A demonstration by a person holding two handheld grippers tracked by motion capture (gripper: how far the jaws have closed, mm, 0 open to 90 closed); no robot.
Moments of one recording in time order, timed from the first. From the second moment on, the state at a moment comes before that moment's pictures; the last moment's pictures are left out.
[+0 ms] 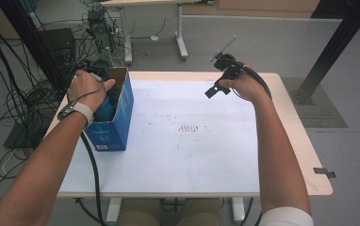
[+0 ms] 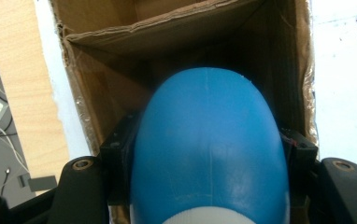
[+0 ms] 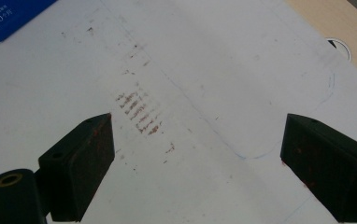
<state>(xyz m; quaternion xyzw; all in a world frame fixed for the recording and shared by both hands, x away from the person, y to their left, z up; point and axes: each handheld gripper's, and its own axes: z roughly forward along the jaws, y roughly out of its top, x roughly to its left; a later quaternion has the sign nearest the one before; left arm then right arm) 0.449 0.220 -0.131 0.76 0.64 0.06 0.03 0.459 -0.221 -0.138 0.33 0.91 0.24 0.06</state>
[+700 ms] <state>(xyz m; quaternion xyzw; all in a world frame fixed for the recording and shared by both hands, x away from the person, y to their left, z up) 0.451 0.221 -0.151 0.77 0.64 0.05 0.03 0.459 -0.224 -0.142 0.34 0.91 0.24 0.05</state>
